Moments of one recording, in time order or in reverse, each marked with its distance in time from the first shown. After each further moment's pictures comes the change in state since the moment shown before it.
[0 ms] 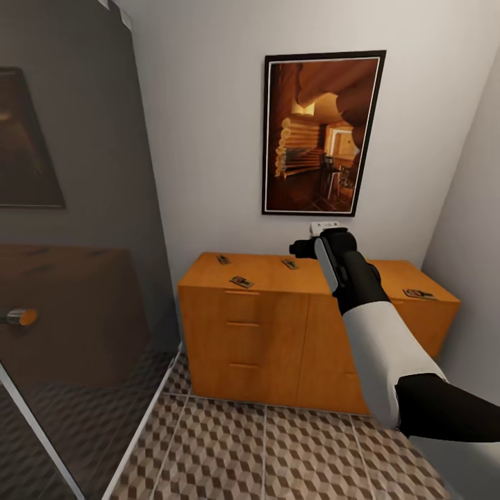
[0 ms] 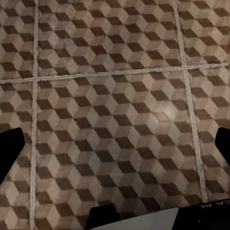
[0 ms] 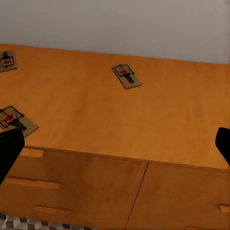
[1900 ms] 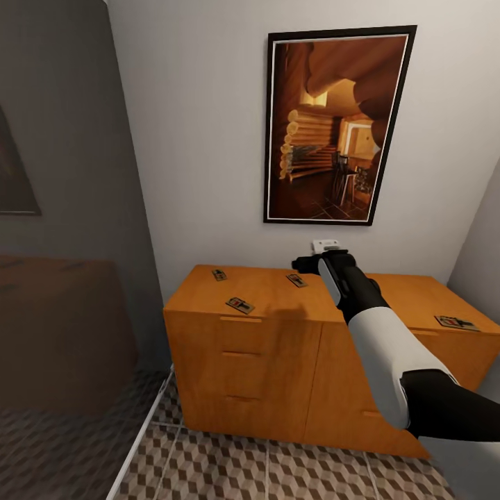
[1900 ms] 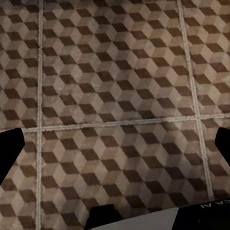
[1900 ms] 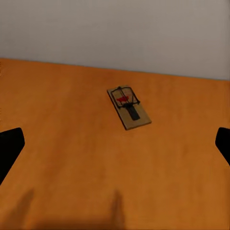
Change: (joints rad) left arm 0.000 0.000 -0.001 0.001 -0.001 -0.001 0.000; right arm 0.011 -0.050 -0.003 0.217 -0.003 -0.209 0.076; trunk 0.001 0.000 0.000
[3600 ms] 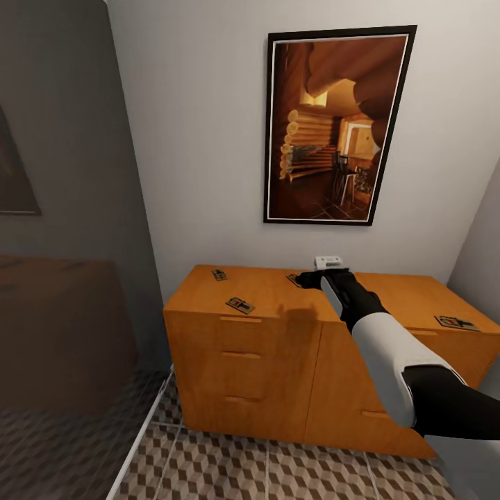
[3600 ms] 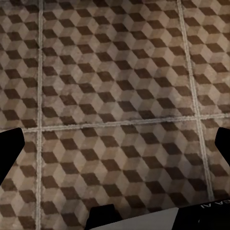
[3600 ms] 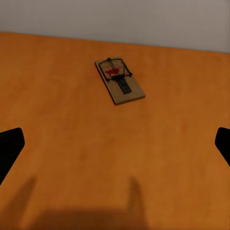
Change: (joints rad) left arm 0.000 0.000 0.000 0.000 0.000 0.000 0.000; right arm 0.000 -0.032 -0.001 0.208 0.001 -0.175 0.023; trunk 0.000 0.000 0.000
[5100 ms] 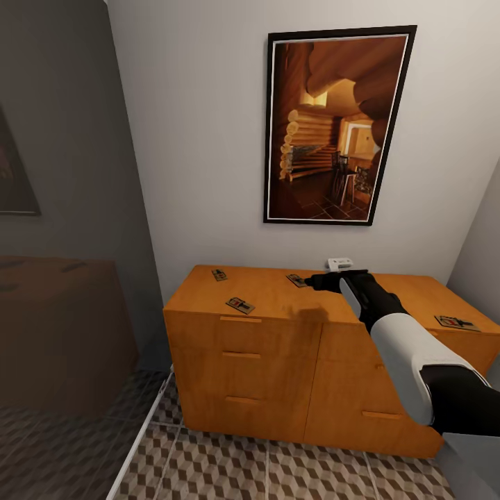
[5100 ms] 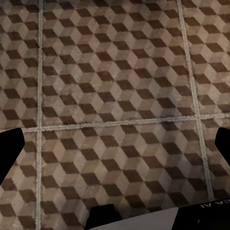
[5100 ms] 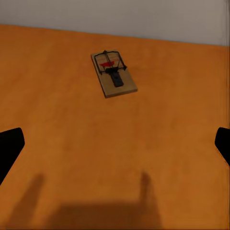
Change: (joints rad) left arm 0.000 0.000 0.000 0.000 0.000 0.000 0.000; right arm -0.001 -0.091 0.000 0.017 0.006 -0.006 0.179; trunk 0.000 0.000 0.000
